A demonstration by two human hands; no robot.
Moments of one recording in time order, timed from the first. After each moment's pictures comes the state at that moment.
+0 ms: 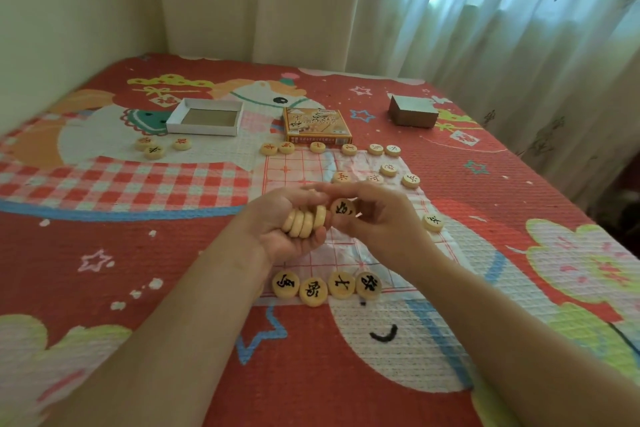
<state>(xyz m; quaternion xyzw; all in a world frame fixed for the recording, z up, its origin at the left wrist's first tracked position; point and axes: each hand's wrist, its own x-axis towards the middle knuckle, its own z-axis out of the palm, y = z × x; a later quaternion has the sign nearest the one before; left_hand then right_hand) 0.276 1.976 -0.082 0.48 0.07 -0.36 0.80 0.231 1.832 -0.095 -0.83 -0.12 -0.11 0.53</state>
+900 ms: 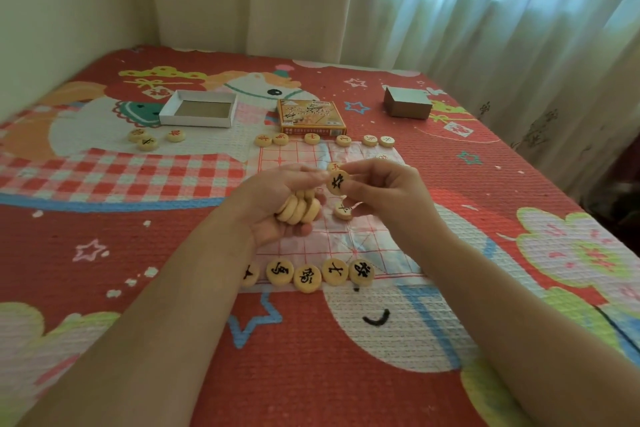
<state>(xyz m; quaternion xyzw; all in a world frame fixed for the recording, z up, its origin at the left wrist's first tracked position) 0.271 1.981 -0.070 0.63 -0.04 -0.28 0.72 0.230 1.825 -0.077 -0.74 0.00 -0.08 0.66</state>
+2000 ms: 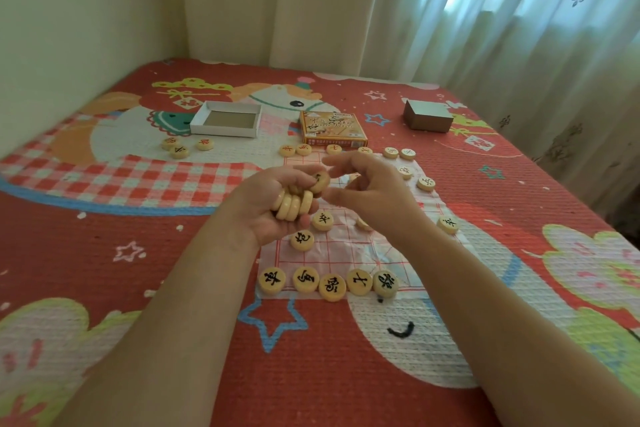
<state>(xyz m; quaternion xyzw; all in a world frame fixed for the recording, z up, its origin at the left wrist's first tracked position) 0.287 2.008 -0.073 0.55 0.01 -0.28 0.79 0.253 1.859 -0.070 -0.85 -0.06 -0.09 0.52</state>
